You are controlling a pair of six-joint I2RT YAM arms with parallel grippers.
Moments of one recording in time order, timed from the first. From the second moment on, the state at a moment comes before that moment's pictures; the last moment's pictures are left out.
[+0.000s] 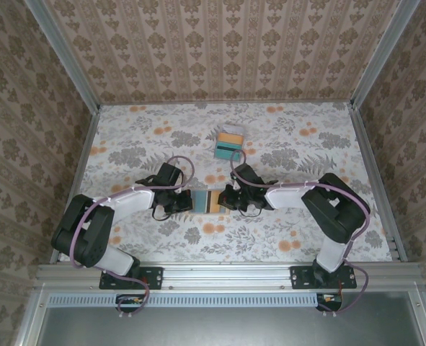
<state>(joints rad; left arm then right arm) -0.53 1.48 0.68 -0.37 0.32 -0.59 0.67 1.75 0.81 0.07 -0.36 1.02</state>
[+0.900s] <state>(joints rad) -0.53 1.35 0.82 -0.51 0.32 -0.56 0.49 1.68 1.52 -0.67 -0.19 0.10</state>
